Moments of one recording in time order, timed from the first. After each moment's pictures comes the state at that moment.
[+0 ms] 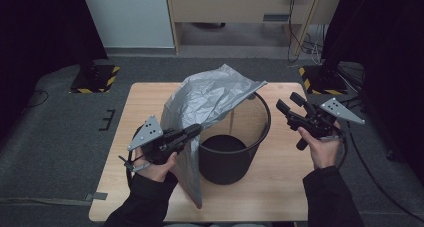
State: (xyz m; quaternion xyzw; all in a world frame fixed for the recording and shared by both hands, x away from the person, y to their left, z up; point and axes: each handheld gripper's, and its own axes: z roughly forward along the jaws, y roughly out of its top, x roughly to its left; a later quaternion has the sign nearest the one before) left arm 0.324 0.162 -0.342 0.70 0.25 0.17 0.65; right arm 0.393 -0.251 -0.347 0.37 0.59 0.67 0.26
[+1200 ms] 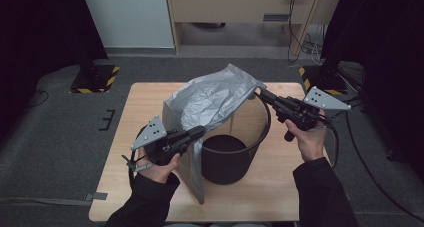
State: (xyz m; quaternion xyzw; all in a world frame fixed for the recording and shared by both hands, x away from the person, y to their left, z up) left arm 0.323 0.157 -0.341 0.70 0.25 0.15 0.65; right arm 0.395 -0.213 -0.314 0.23 0.65 0.69 0.21
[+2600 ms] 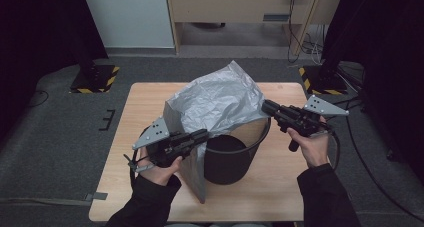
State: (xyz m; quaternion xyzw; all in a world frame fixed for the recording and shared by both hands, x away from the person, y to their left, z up) left arm 0.320 0.153 -0.336 0.70 0.24 0.12 0.66; right arm 0.393 -0.225 -0.341 0.28 0.67 0.66 0.18
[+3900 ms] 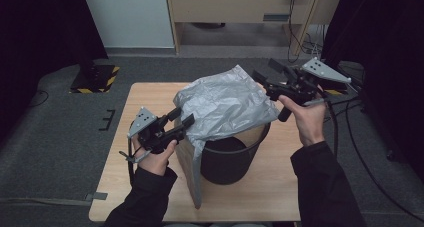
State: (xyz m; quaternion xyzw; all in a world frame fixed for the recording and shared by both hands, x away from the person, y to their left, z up) left arm 0.348 0.174 -0.351 0.63 0.38 0.22 0.64; right arm 0.423 -0.184 -0.255 0.31 0.61 0.69 0.22
